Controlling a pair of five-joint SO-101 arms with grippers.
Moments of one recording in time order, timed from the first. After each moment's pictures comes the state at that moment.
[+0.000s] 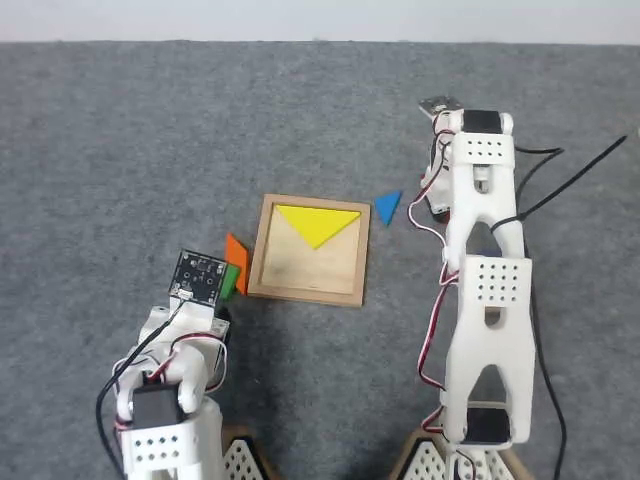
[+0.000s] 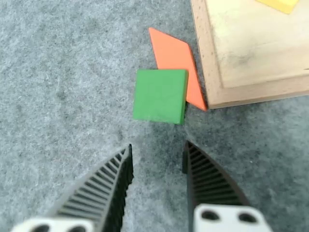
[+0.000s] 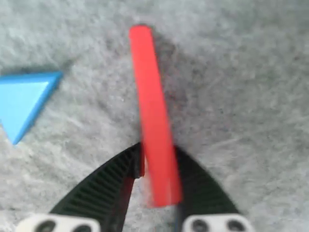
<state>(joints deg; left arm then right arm) -13.4 -102.9 96.9 71.9 -15.7 -3.0 65.0 -63.2 100.0 18.3</state>
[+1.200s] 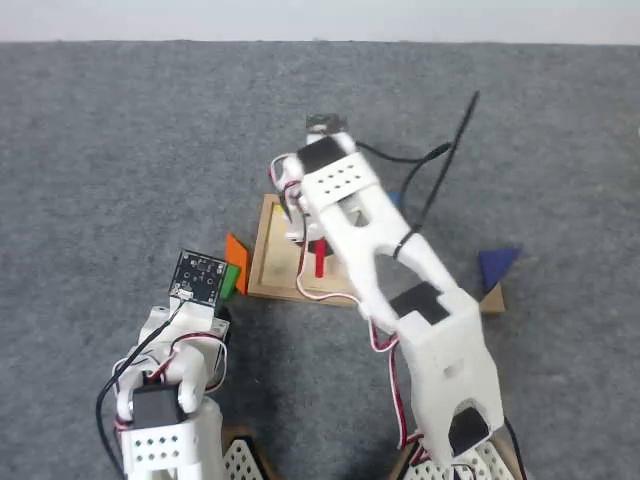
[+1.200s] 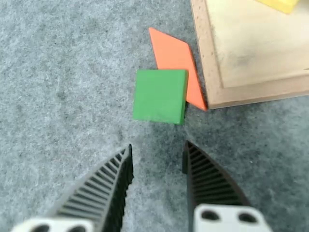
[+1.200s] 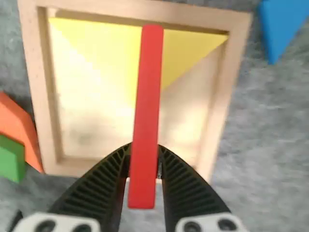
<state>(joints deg) -13.4 -102.9 96.9 71.9 -15.7 -37.0 34.4 -27.9 90.1 -33.3</state>
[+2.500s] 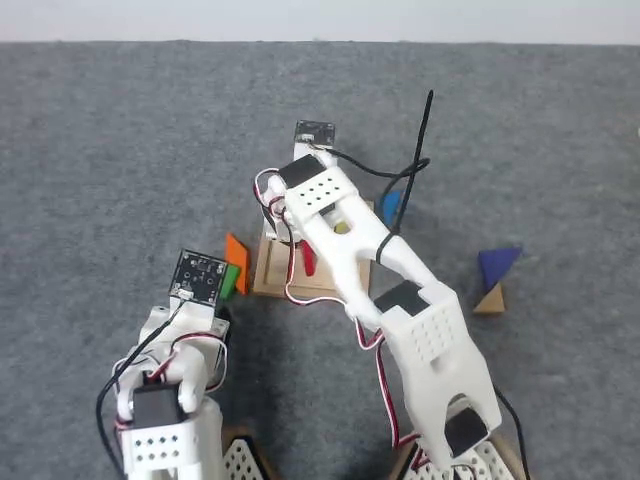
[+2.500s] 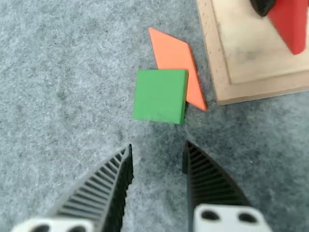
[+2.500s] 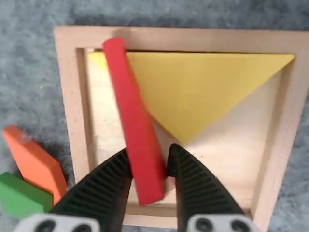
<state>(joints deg) -13.4 -102.9 96.9 71.9 -15.7 -38.5 40.7 -28.0 78.9 -38.6</state>
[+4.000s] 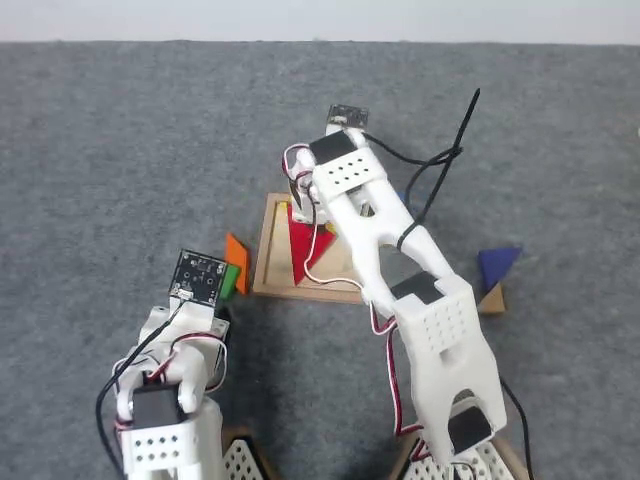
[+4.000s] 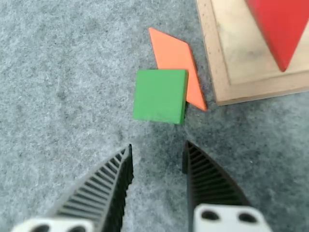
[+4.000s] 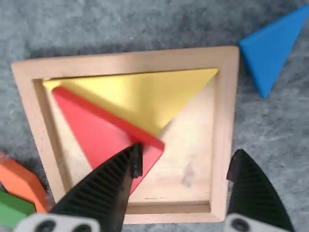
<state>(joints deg) -13.4 -102.9 96.9 71.9 -15.7 -32.0 41.2 -34.6 87.3 -37.1</state>
